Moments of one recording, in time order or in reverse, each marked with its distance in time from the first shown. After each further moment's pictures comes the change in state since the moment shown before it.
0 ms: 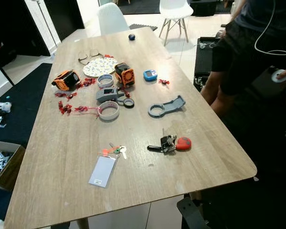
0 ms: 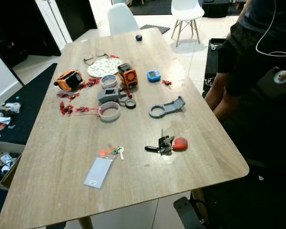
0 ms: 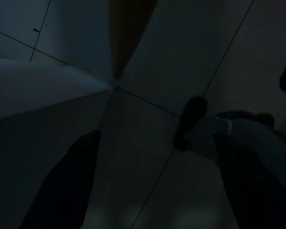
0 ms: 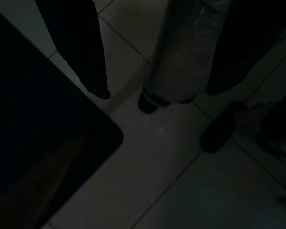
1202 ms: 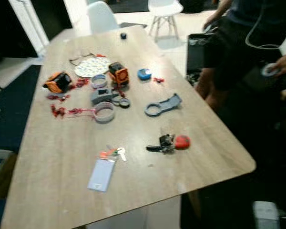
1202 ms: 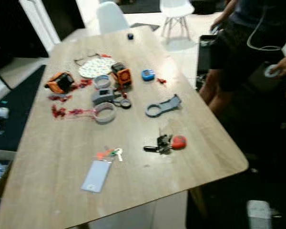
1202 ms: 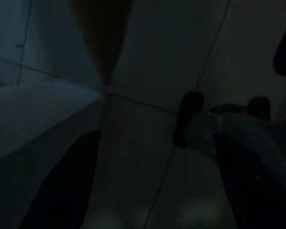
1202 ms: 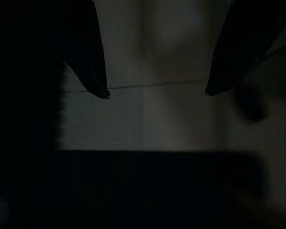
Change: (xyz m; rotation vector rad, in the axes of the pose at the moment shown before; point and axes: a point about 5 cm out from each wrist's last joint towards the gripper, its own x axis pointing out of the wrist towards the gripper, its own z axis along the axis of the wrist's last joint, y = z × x) left arm 0.001 -0.005 0.000 0.030 0.010 -0.030; right arm -0.047 -0.115 -0.062 0.431 0.080 -0.530
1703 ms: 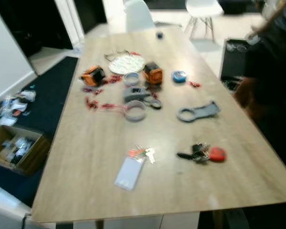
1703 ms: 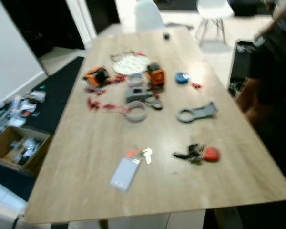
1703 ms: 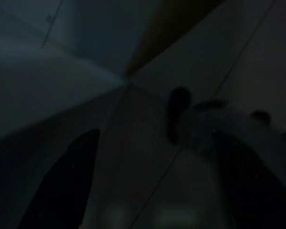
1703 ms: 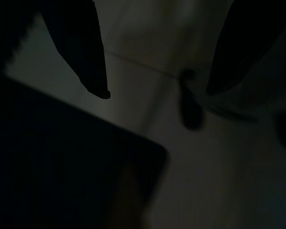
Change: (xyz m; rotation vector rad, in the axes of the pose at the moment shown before) left arm 0.000 -0.001 0.002 0.007 -0.013 -0.024; right arm -0.002 0.048 0.007 -0.086 -0.006 0.208
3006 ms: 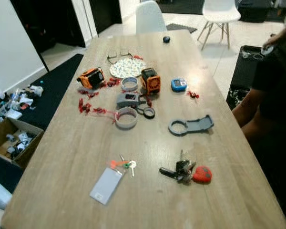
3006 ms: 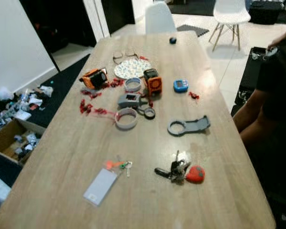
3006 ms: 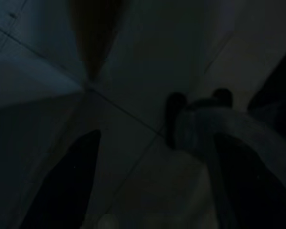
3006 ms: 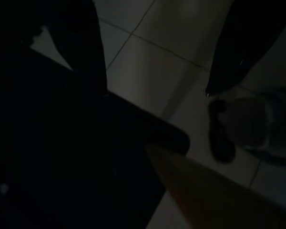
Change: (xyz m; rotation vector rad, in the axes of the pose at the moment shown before) left arm 0.000 -0.001 -0.001 -0.026 -0.006 -0.021; right arm -0.001 0.004 -0.011 -0.005 0.042 0.023
